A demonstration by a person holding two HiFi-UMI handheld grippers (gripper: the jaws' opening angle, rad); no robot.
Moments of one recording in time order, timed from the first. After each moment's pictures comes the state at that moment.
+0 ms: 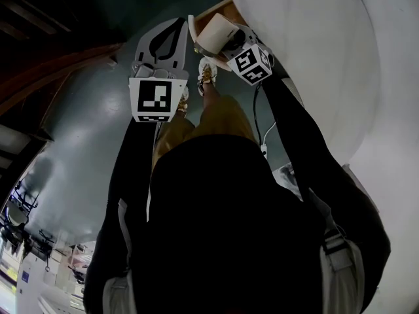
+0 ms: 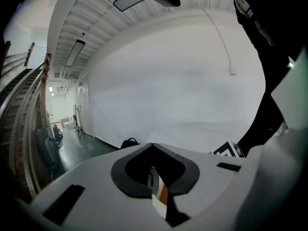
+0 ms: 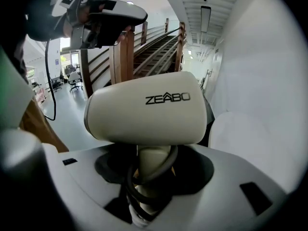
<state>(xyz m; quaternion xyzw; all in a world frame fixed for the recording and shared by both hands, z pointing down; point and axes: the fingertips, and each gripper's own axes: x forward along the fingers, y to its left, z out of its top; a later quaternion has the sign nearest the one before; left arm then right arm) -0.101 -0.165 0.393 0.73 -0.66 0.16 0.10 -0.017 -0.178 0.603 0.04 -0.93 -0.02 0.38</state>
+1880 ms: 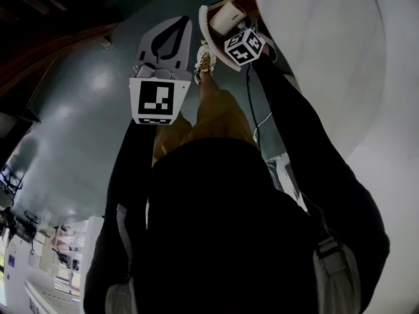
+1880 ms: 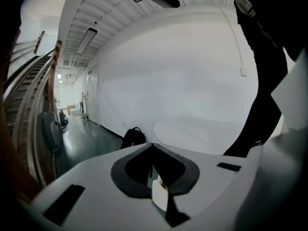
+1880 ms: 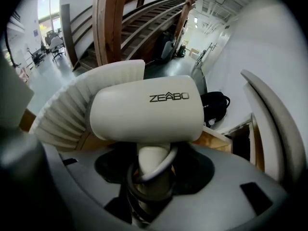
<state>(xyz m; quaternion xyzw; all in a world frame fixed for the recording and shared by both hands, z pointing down) -0.127 -0.154 0.441 0.70 -0.68 0.15 0.17 -0.004 -0.220 0.730 0.10 -0.82 -0.07 0.57</state>
